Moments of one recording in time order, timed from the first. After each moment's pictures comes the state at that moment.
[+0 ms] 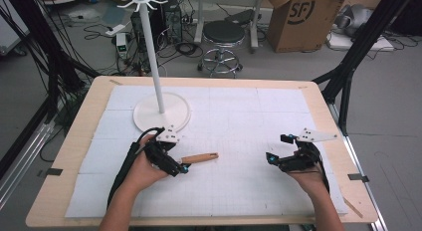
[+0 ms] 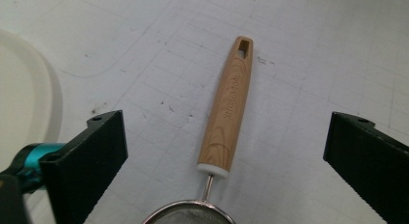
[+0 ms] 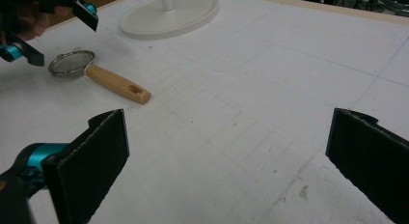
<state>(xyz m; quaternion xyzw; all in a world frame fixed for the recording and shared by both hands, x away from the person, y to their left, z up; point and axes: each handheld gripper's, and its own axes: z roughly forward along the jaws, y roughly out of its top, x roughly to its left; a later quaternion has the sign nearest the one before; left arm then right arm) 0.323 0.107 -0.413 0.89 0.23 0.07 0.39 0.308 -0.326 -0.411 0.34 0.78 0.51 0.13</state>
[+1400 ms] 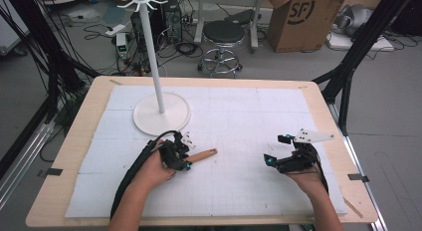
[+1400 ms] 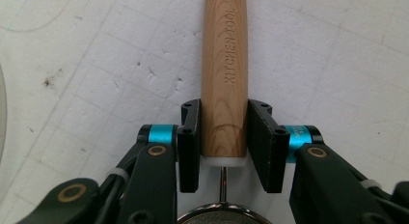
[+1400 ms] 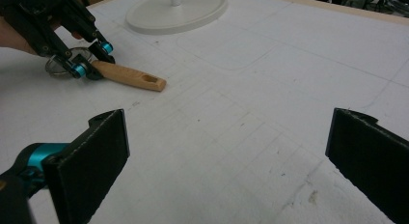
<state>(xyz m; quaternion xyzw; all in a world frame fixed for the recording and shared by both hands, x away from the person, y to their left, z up) 0.333 0.076 -0.428 0.94 0.22 0.07 0.25 0.308 -0.320 -0.411 0.32 0.79 0.51 0.12</state>
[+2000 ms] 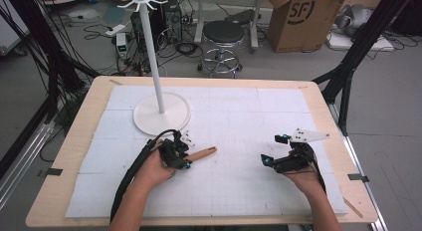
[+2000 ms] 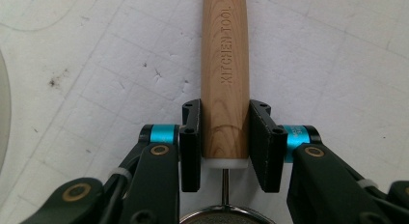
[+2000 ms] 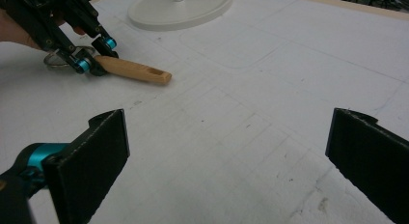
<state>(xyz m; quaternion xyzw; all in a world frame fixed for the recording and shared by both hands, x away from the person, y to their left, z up) 0.333 0.078 -0.427 0.94 0.22 0.07 0.26 0.311 -0.313 -0.414 0.32 0.79 0.50 0.12</state>
